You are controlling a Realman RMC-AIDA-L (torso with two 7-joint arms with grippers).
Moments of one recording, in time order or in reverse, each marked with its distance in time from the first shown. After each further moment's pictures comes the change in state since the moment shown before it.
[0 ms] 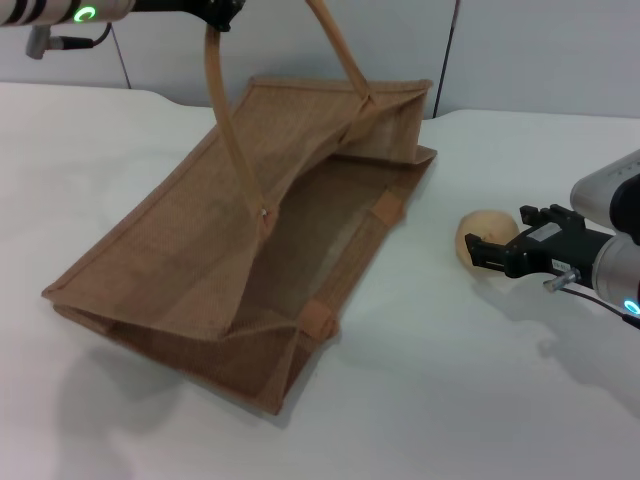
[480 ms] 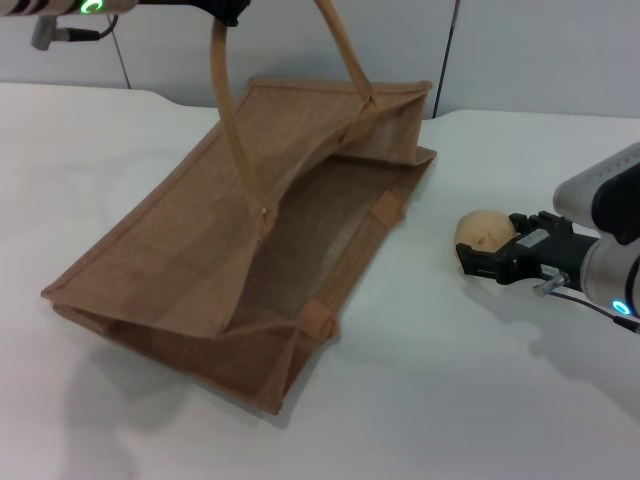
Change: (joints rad) left arm -0.022 0.000 -0.003 0.006 0.011 -0.023 -0.008; right arm 0.041 0.006 -0.001 0.042 0.003 -0.034 -0.004
